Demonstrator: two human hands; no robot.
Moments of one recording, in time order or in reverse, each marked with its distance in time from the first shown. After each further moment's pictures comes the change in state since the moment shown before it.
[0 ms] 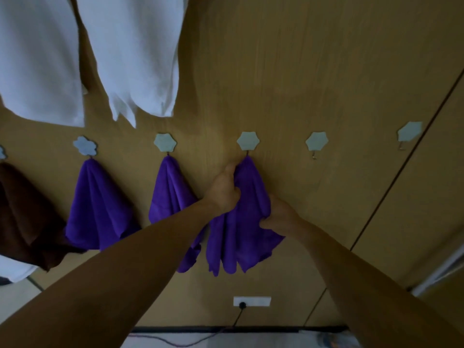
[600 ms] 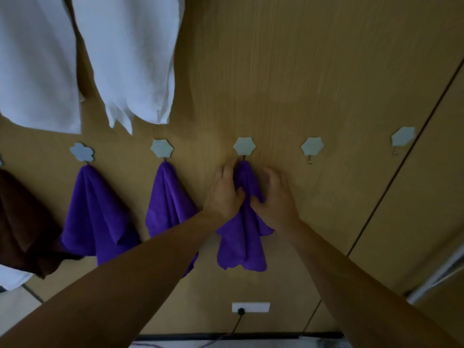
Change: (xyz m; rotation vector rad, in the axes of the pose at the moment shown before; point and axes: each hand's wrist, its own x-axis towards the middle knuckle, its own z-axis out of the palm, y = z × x) left_hand 0.002 0.000 0.015 0.150 0.220 0.036; right_hand 0.005 -0.040 -0.002 -0.195 0.502 -0.234
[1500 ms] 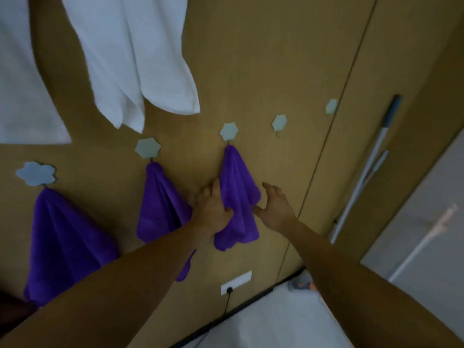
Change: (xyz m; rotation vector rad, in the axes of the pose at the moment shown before) left_hand -0.045 -0.060 -0.016 0.100 -0.486 0.117; right_hand -0.089 -0.056 0.019 -0.318 -0.034 0.655
